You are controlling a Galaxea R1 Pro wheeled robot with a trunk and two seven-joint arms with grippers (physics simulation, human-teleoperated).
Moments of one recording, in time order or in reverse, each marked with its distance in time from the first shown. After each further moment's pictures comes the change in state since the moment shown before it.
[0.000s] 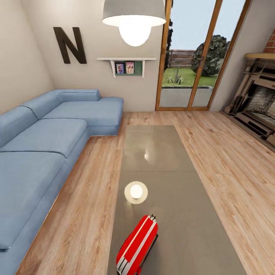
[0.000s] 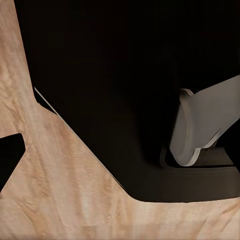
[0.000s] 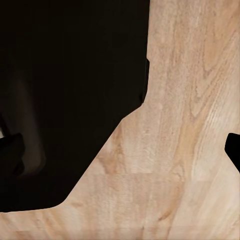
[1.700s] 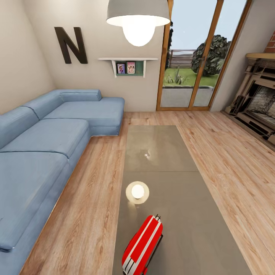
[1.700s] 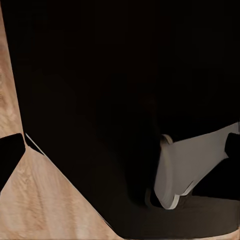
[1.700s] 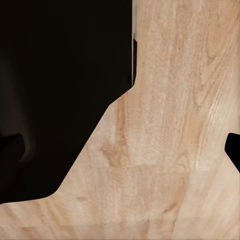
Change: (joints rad) left arm -0.002 -0.021 0.006 -0.097 0.003 -0.017 -0.004; right arm 0.028 -0.029 -0.022 0.029 -0.008 -0.042 0.021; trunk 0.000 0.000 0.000
